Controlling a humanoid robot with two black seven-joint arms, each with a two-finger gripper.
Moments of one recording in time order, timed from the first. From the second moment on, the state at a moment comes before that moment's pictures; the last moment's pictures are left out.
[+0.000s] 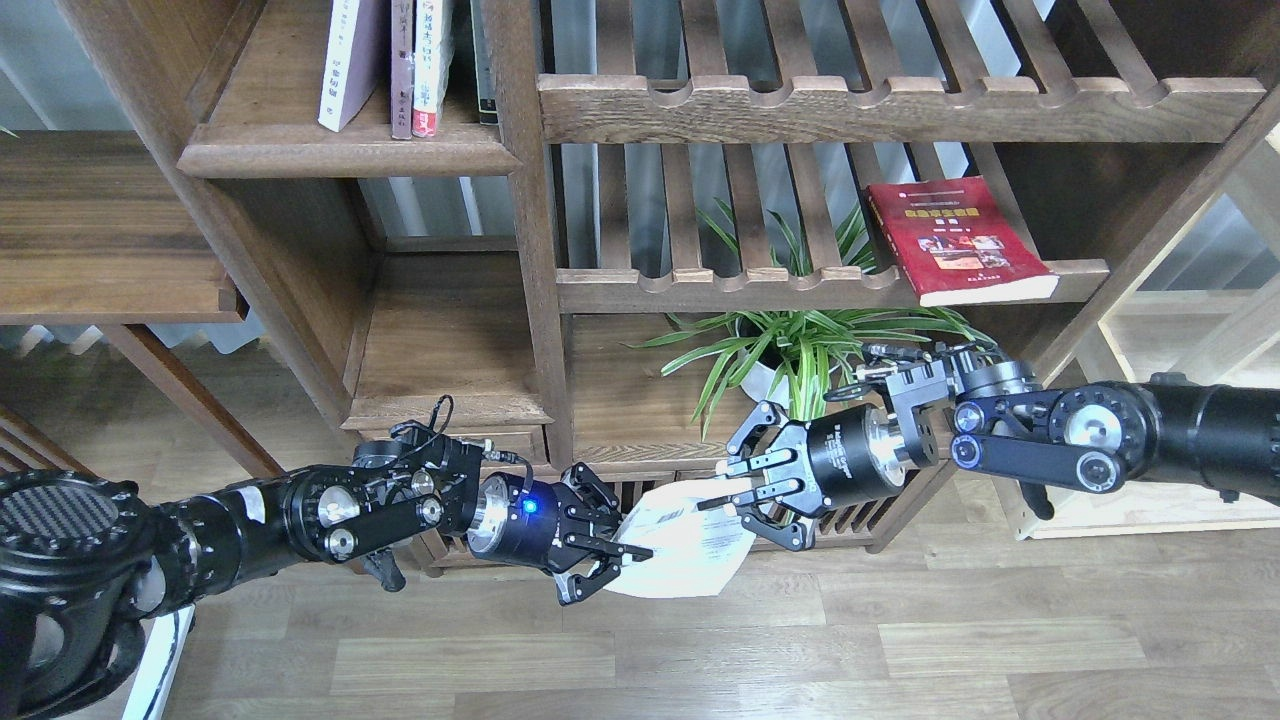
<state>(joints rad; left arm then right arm) -0.93 0.00 0.29 -0.65 0.80 -0.49 -0.39 1.17 -0.52 -0.42 1.17 -0.93 0.31 0.49</state>
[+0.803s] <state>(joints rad) -0.94 0.10 0.12 -0.67 0.75 -0.49 -0.38 0.89 -0.76 -0.25 0.84 -0.77 0.42 0.49</state>
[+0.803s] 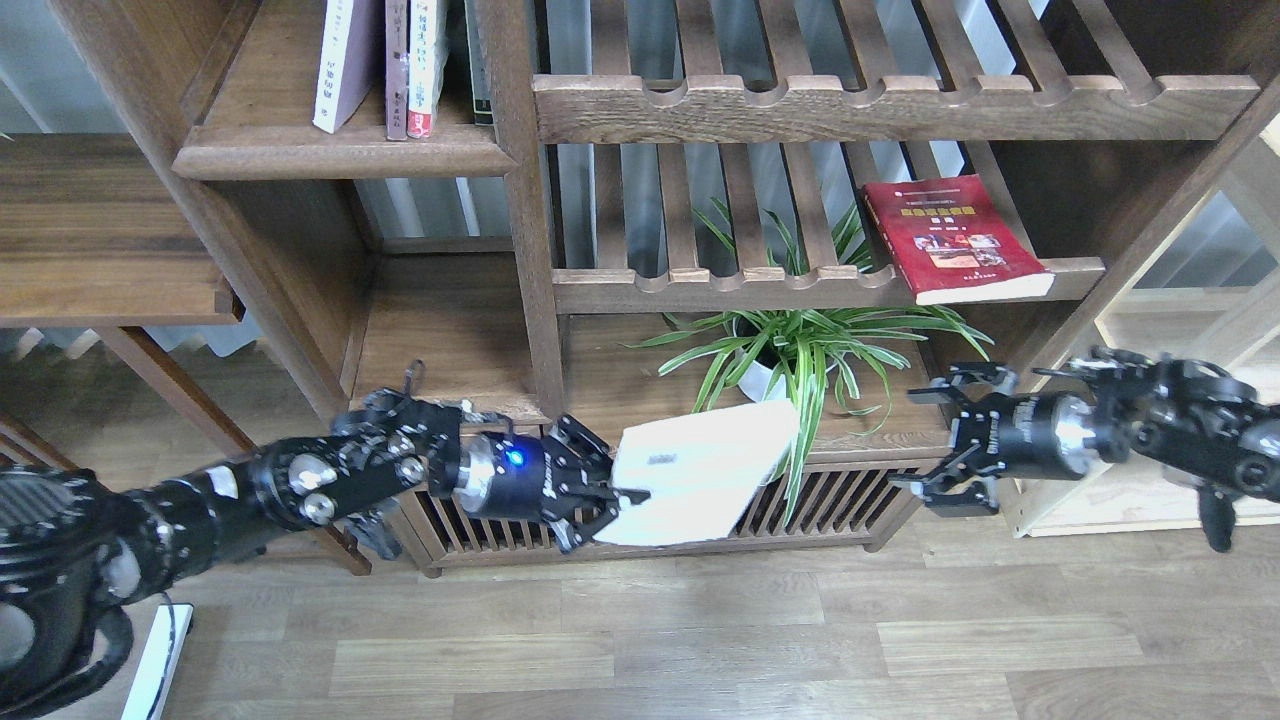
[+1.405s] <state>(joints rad) -0.95 0.61 -0.01 -1.08 0.64 -0.49 -0.35 0.71 -0.78 -0.20 0.68 -0.68 0.30 0.49</state>
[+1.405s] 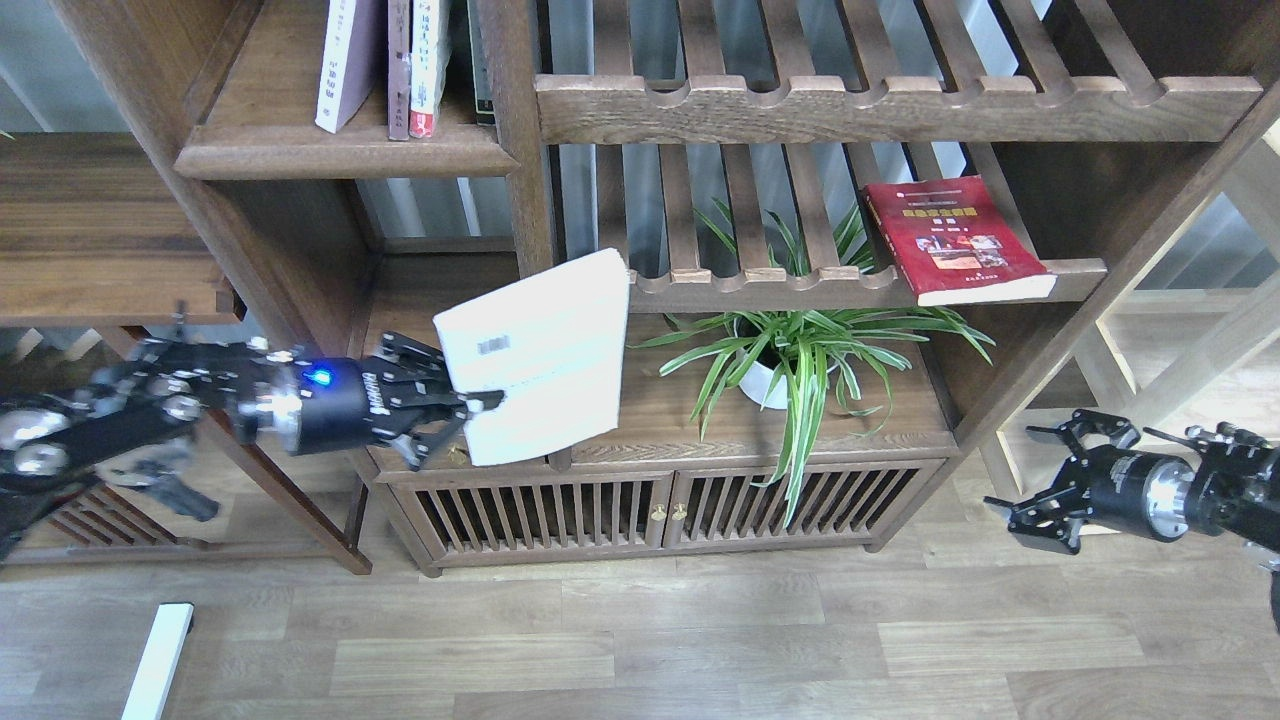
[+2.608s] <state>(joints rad) -0.96 1.44 -0.32 -1.52 0.37 -0.49 -0.31 0.60 -0.74 -0.20 0.60 -0.75 0.23 0.49</state>
